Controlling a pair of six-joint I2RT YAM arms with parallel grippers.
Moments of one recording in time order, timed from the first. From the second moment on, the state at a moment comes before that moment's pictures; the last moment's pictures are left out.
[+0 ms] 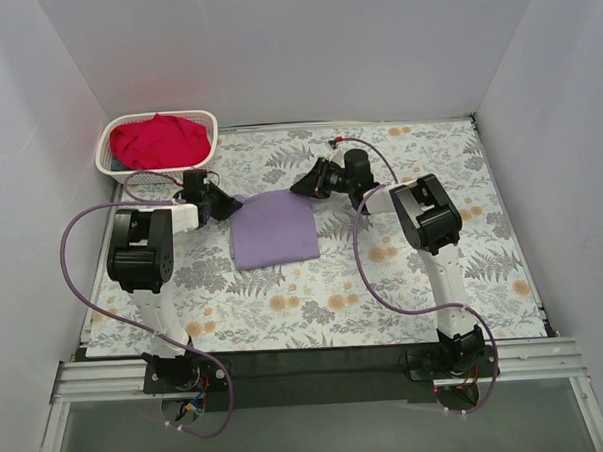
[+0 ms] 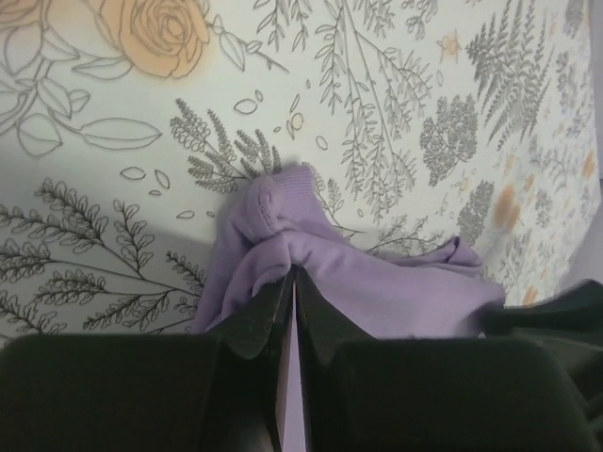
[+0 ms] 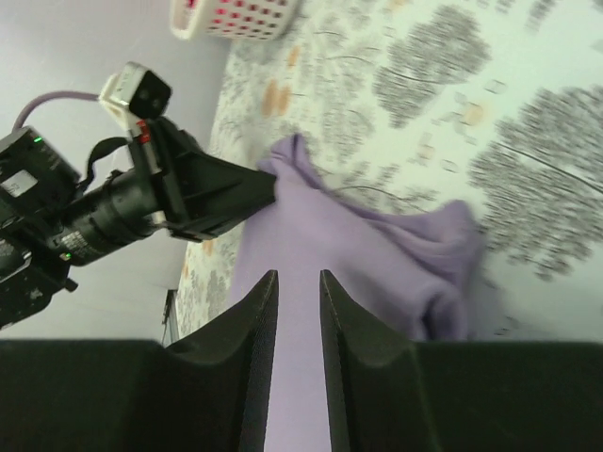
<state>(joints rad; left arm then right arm) -0.10 1.92 1.05 0.14 0.16 -0.91 0.43 2.32 1.44 0.67 -0.74 0.96</state>
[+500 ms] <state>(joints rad) -0.08 1.78 0.94 0.12 0.17 -0.91 0.38 2.24 1.25 0.63 -0.62 0.91</state>
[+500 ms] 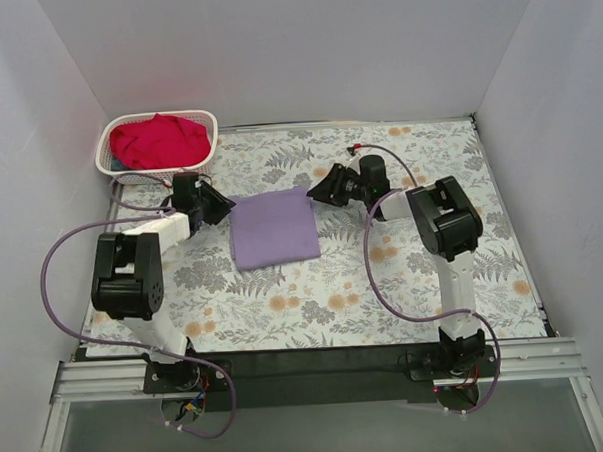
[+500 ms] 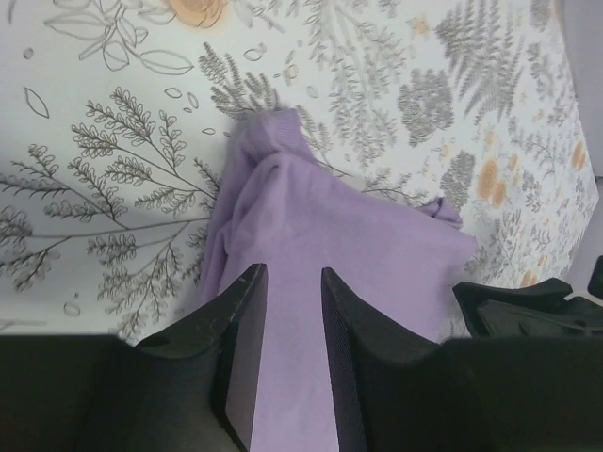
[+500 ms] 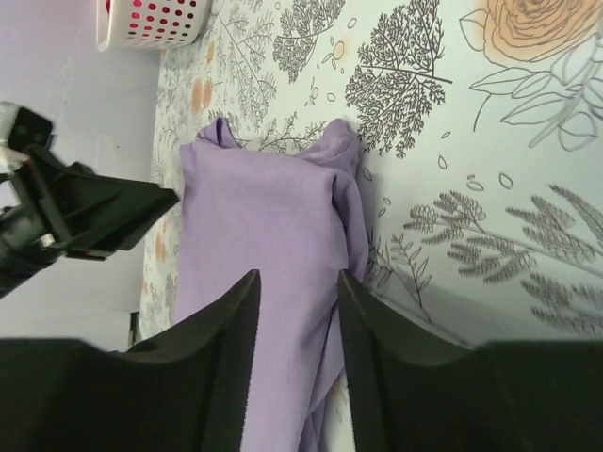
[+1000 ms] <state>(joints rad) -0.60 1.41 0.92 -0.09 -0.18 -0.57 0.37 1.63 0.98 0.16 -0.39 0.50</state>
